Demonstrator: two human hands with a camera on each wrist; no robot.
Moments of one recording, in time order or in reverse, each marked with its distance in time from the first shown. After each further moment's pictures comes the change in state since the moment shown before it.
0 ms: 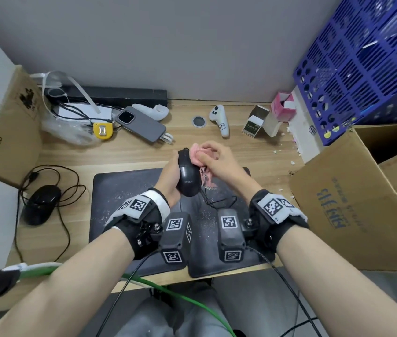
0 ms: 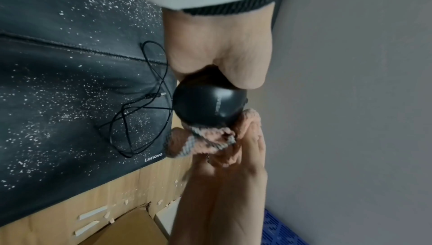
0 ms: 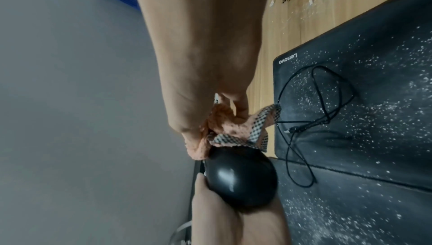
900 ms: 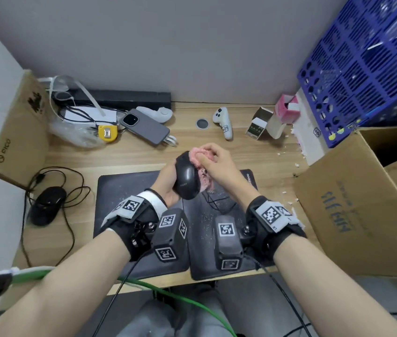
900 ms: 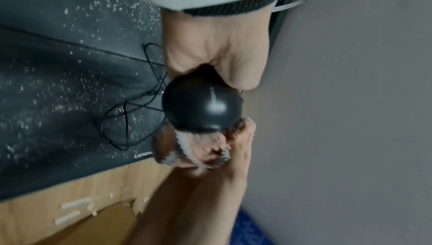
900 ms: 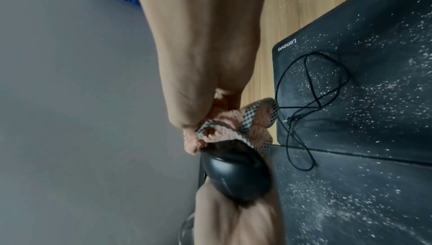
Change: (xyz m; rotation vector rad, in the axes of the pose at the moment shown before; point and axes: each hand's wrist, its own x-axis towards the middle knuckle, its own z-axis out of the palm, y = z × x) left_hand -0.023 0.013 0.000 -0.096 -0.151 -0.035; right_hand 0.001 0.001 0.012 0.116 0.045 0.045
